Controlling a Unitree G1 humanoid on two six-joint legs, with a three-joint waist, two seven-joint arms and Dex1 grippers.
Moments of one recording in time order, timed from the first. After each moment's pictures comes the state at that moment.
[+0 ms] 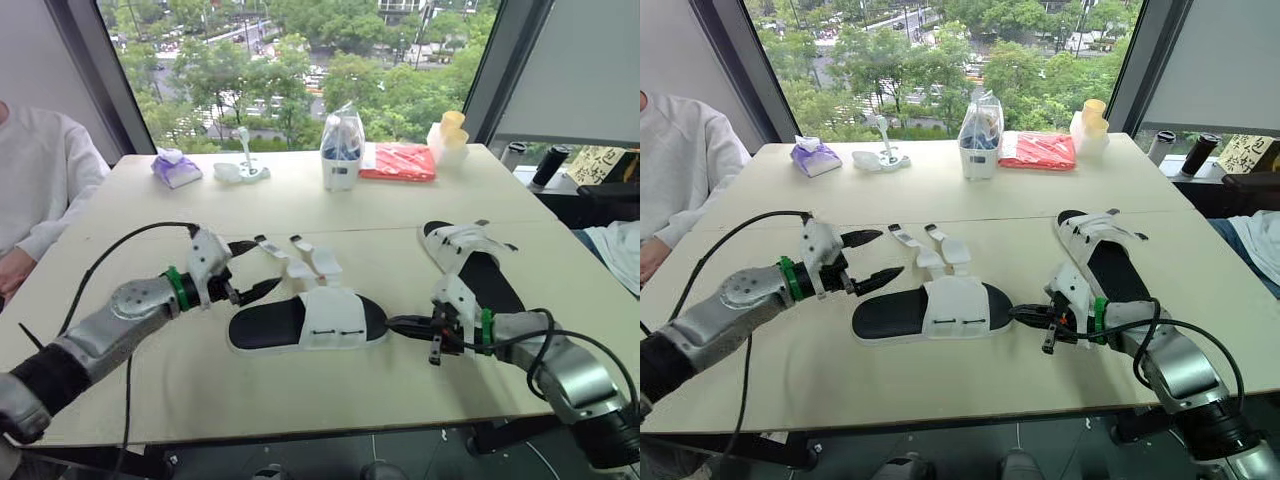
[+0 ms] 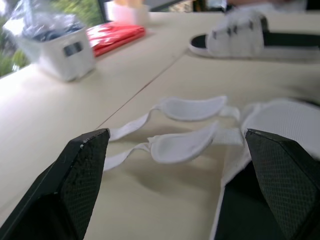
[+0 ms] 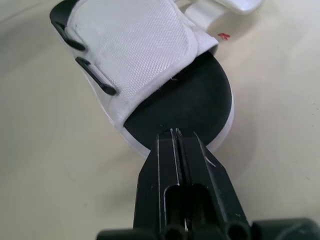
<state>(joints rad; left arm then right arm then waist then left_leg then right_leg) -0.51 1.11 -0.59 0.00 -1.04 -0.10 -0.42 -0.29 -0.76 0.12 -0.10 0.38 0.40 0.97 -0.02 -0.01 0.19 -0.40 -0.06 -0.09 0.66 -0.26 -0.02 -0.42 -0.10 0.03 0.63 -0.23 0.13</state>
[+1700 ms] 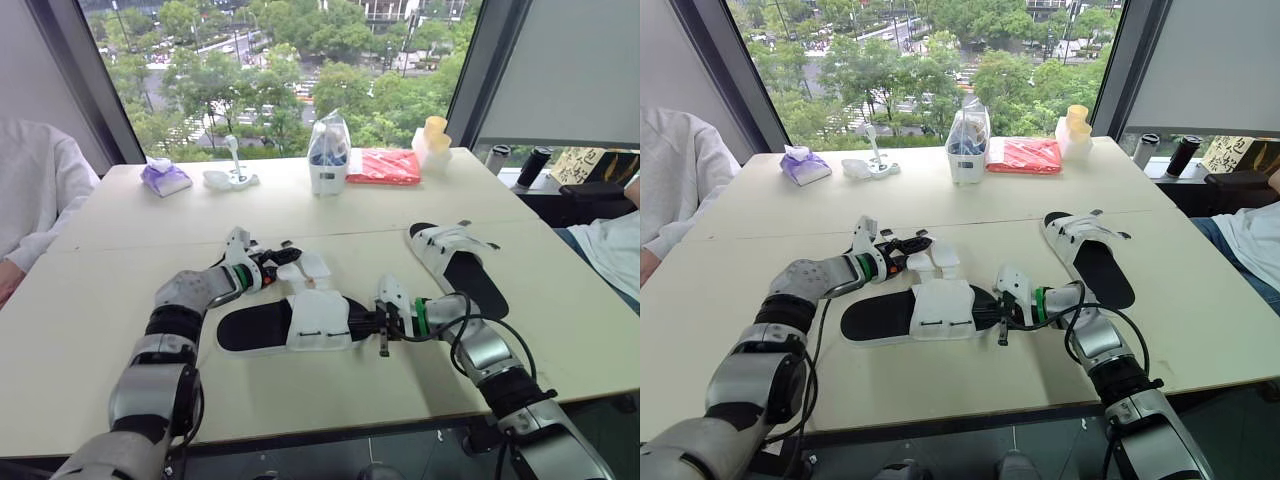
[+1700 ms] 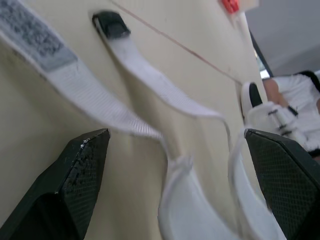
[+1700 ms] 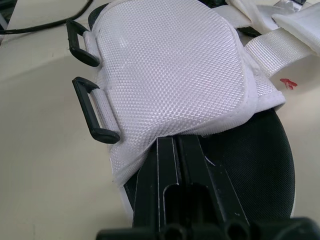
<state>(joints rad) -0.98 0.29 0.19 0.96 -0.83 0.72 -0.34 -0.54 -0.46 0.24 0.33 0.15 0.09 1.16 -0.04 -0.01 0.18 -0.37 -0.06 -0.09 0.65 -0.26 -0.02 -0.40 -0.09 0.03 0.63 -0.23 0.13</state>
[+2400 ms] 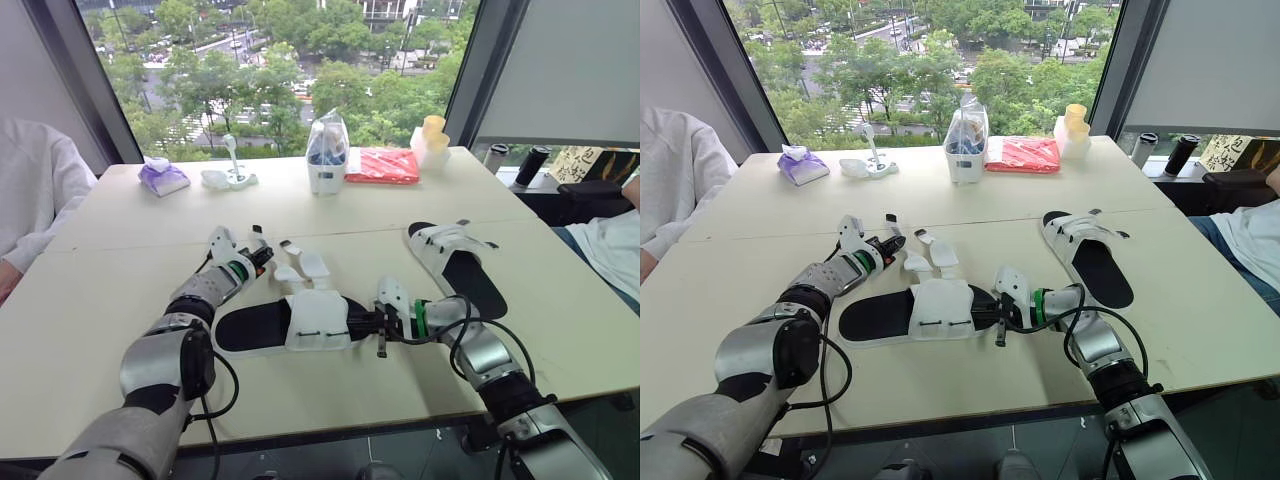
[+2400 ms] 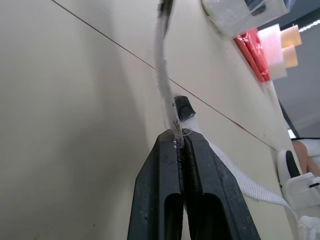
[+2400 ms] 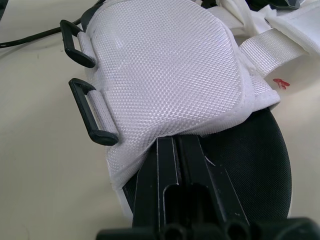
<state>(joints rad) -1.09 0.27 0.42 1.31 -0.59 0.38 -0.42 -0.52 -0.45 0.24 0.30 0.15 0.10 1.12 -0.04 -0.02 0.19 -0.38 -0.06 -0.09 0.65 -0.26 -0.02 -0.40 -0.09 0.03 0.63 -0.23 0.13</state>
